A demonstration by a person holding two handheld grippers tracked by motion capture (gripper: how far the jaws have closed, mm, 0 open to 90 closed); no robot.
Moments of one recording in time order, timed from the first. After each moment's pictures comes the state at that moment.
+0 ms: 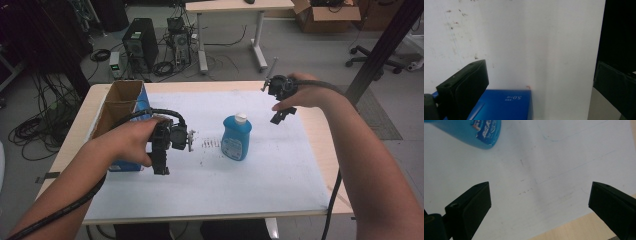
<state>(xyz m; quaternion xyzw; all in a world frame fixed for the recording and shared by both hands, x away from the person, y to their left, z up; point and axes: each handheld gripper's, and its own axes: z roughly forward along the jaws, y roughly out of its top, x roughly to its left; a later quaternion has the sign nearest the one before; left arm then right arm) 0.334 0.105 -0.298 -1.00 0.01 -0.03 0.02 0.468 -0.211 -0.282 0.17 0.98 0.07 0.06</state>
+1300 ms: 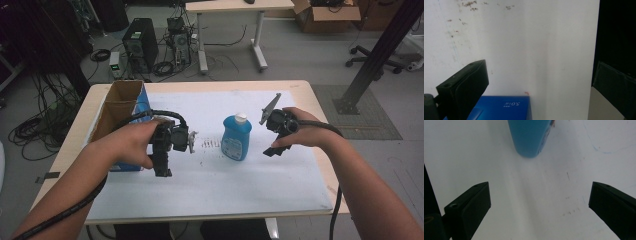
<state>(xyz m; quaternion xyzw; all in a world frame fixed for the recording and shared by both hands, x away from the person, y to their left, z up) 0.330 0.103 -0.297 -1.00 0.02 -0.04 0.00 0.400 -0.207 -0.338 0.15 0.97 0.18 0.04</state>
